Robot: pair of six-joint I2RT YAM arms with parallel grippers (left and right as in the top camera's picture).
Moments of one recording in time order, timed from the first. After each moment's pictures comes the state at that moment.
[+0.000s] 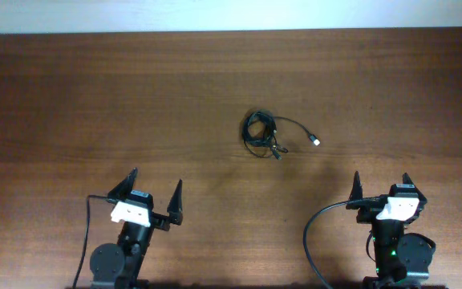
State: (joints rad) left arm -0.06 0.01 0.06 -0.05 0.21 -0.02; right arm -0.07 0.01 0.01 -0.07 0.00 -0.07
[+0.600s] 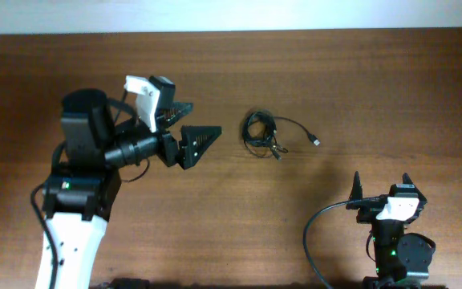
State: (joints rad) left arm -0.07 1.14 1.14 -0.46 0.93 -0.08; right arm -0.07 0.02 0.01 -0.07 0.00 -0.07
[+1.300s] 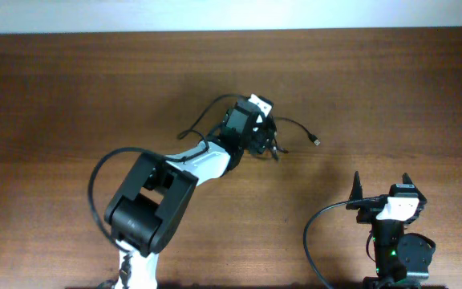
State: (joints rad) left arm -0.57 2.06 1.14 0.16 -0.10 0.09; right arm -0.07 0.02 0.01 -0.07 0.00 -0.07
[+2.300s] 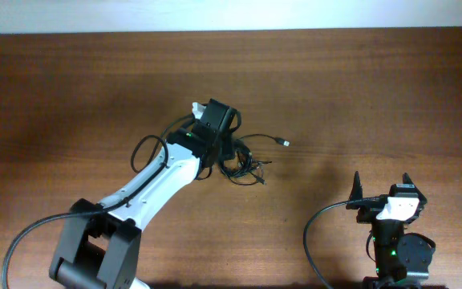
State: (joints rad) left arm -0.49 1.69 1.12 -0.56 -0.15 -0.57; right arm -0.07 0.02 0.01 -0.07 0.00 -0.07
